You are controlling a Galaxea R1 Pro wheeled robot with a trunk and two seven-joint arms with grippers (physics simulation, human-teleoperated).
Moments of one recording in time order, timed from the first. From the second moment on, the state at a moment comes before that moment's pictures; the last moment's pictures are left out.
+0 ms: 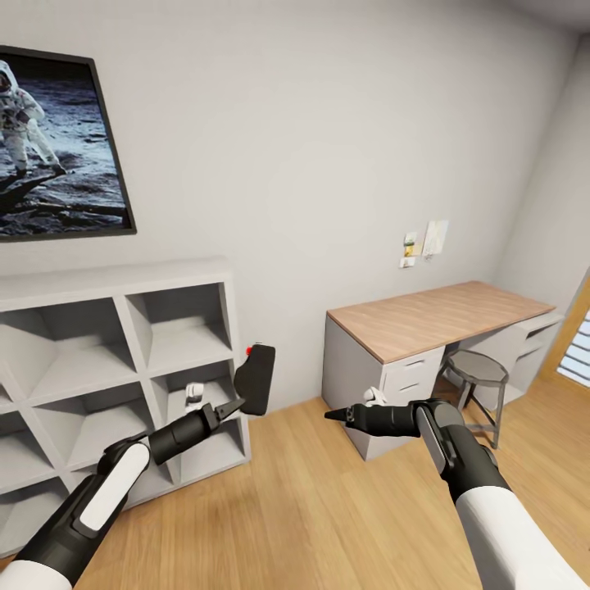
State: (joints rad) left arm -0.46 0.24 -0.21 -1.16 1.00 0.57 -0.67; right arm -0.69 -0.04 -0.09 -0.91 -0.06 0.99 0.88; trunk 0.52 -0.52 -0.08
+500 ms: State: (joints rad) left arm -0.46 0.25 -0.15 -1.13 1.01 0.57 -0.67; right arm -0.69 -0.04 -0.09 -0.91 -0.06 0.99 0.87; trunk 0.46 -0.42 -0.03
